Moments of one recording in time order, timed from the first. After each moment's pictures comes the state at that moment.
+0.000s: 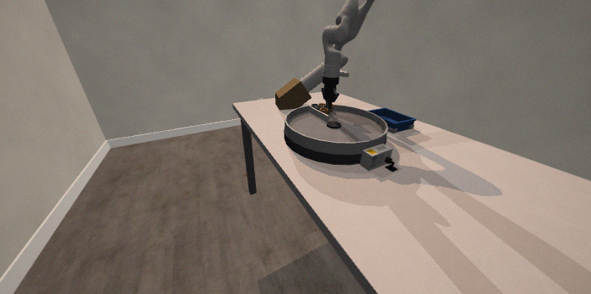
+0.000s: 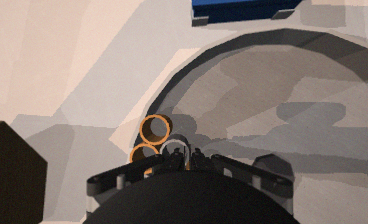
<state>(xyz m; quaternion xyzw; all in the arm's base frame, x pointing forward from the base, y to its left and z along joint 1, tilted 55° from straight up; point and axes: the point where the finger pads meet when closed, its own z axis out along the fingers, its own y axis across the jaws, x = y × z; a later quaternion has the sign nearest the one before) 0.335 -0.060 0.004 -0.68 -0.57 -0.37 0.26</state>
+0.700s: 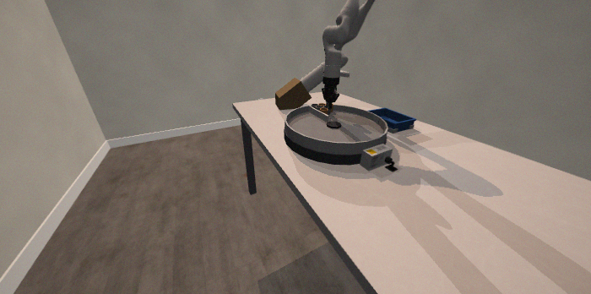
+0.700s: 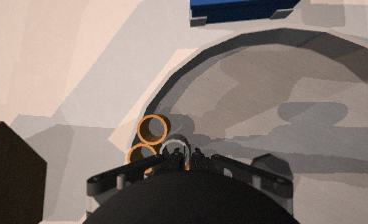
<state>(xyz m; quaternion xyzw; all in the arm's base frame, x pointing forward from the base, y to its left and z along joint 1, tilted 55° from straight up) 0.338 -0.061 0.005 -0.68 -0.57 -0.37 0.27</state>
